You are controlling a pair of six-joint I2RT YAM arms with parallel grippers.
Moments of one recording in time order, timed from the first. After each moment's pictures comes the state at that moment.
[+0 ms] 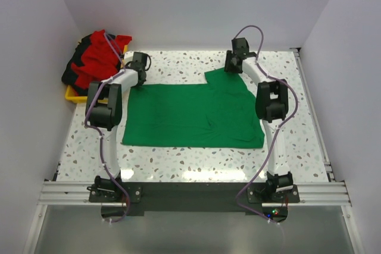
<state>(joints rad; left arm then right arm) -0.15 2.20 1.59 -0.34 -0.53 -0.51 0.19 2.51 2.17 -0.51 0.09 0.28</state>
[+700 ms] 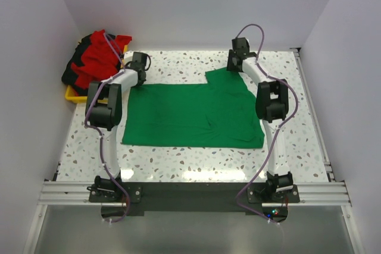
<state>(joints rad) -0.14 2.20 1.59 -0.32 -0.52 -0.51 0.19 2.50 2.16 -0.50 0.22 0.27</state>
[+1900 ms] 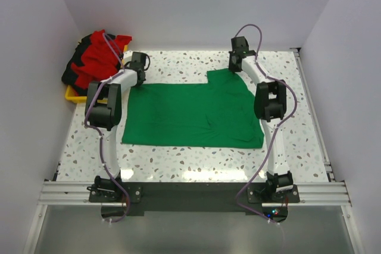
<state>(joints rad) -0.14 2.20 1.58 -0.30 -0.51 -0.51 0.19 2.56 2.27 -0.59 0.20 0.23</state>
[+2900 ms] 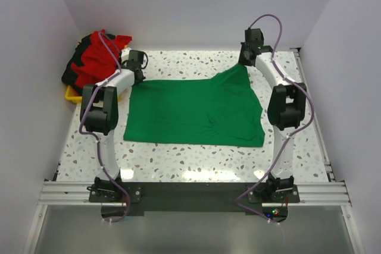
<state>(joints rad) -0.14 2.11 1.54 -0.30 -0.44 -0.51 0.15 2.23 2.01 -0.55 0.18 0.28</state>
